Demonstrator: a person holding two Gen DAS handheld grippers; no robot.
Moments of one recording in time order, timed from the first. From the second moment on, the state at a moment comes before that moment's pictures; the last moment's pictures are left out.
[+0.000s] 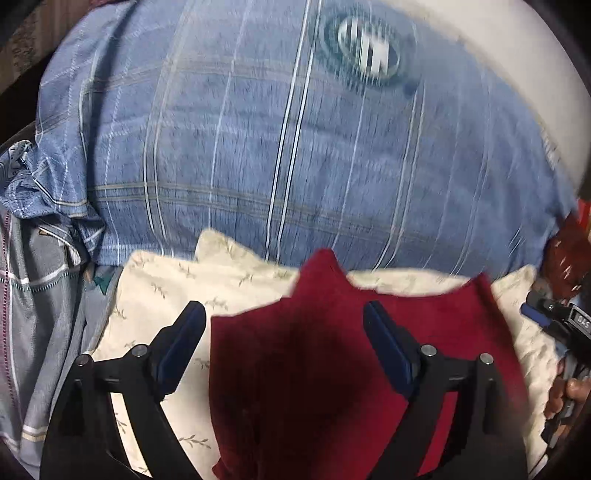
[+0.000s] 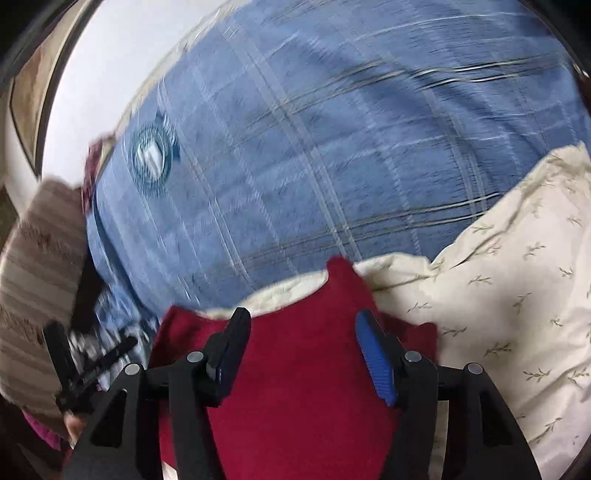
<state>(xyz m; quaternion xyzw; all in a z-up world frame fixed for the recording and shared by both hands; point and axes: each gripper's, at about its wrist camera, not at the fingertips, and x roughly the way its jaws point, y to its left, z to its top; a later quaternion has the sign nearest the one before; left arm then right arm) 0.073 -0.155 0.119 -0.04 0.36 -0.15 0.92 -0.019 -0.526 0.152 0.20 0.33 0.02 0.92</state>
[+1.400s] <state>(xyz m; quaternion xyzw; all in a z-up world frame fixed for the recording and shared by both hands) 0.010 -0.089 0.056 -0.08 0.45 -0.13 0.88 0.130 -0.286 0.095 0.03 0.45 0.11 0.89</state>
